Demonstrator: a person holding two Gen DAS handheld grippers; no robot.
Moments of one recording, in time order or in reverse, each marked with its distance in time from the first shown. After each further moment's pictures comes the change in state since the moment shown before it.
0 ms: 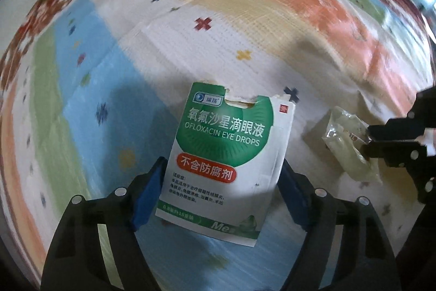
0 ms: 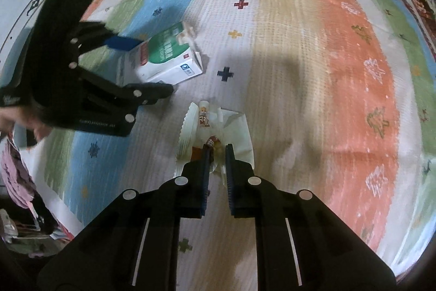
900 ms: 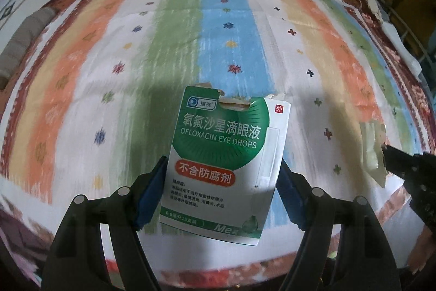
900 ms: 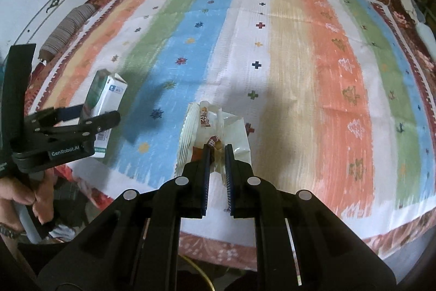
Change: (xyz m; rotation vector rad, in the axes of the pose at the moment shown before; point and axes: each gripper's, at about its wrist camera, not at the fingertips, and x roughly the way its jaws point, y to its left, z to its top) left arm -0.125 -0.007 -0.163 -0.670 -0.137 0.113; right arm -0.102 0.059 -0.071 -0.014 -0.120 -0.026
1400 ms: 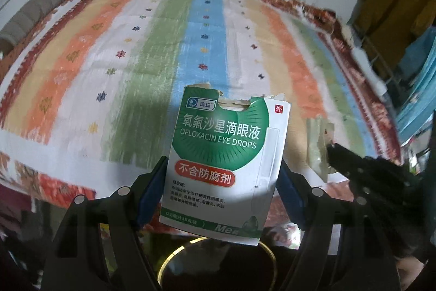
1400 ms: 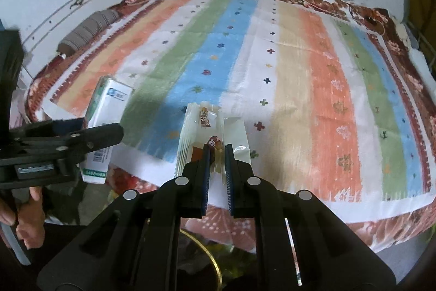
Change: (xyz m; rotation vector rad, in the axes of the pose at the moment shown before) left arm -0.092 -0.014 -0.066 -0.100 -0.096 -0.166; right arm -0.071 0.037 -0.051 -0.084 -0.145 -0.001
